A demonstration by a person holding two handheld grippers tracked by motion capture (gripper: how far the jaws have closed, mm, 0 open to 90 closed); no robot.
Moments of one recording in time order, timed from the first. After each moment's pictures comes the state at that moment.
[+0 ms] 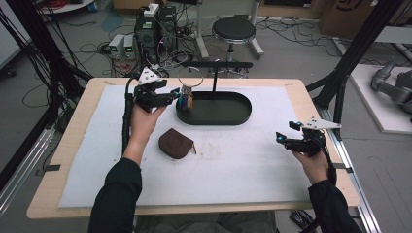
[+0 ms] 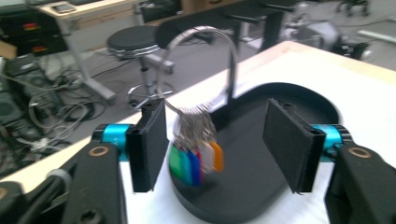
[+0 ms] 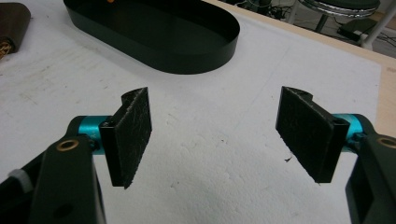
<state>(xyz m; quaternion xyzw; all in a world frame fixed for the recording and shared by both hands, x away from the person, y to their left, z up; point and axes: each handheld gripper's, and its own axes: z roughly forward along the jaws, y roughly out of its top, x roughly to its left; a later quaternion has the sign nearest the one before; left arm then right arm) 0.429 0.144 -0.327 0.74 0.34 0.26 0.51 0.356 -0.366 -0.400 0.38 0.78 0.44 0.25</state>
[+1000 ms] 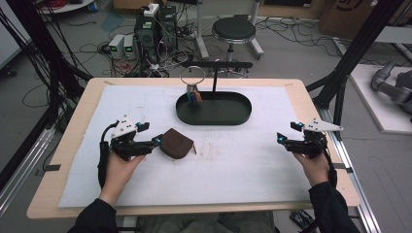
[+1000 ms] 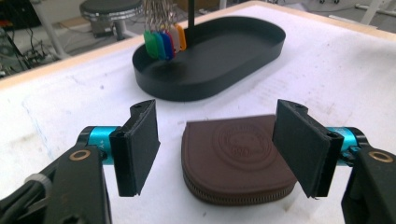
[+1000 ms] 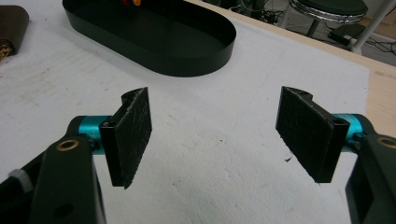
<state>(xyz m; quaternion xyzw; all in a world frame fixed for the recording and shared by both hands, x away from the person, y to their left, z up) 0.332 0.192 -0.399 0.76 0.35 0.22 0.51 0.347 -0.365 -0.397 0.38 0.77 0.44 0.27</state>
